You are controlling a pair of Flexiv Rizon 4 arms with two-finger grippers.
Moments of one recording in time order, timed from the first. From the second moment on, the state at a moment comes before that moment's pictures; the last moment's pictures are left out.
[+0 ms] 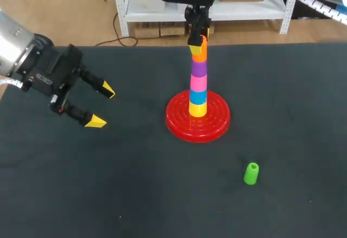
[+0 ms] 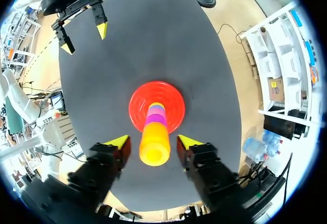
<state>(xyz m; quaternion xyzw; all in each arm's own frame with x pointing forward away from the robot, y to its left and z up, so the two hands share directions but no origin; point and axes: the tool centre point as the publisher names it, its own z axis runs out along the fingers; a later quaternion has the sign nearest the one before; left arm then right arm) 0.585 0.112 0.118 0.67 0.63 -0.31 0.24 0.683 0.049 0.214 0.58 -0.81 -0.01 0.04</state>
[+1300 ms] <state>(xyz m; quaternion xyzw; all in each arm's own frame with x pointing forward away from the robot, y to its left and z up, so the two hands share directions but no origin) 0.585 0.112 0.118 0.67 0.63 -0.31 0.24 0.534 -0.052 0.158 0.42 -0.91 0.04 0.04</state>
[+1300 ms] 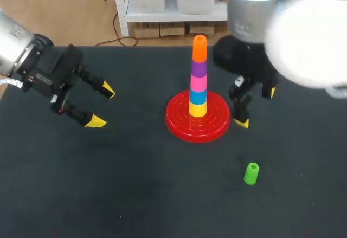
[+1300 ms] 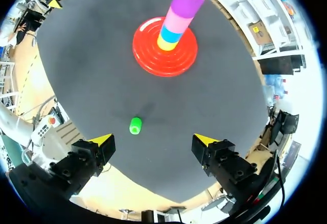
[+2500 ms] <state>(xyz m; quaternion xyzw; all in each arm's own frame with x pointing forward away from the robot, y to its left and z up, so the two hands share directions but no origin) 0.585 0.112 0.118 0.67 0.63 -0.31 0.24 0.488 -0.054 0.066 0.40 -0.91 -0.02 -0.01</state>
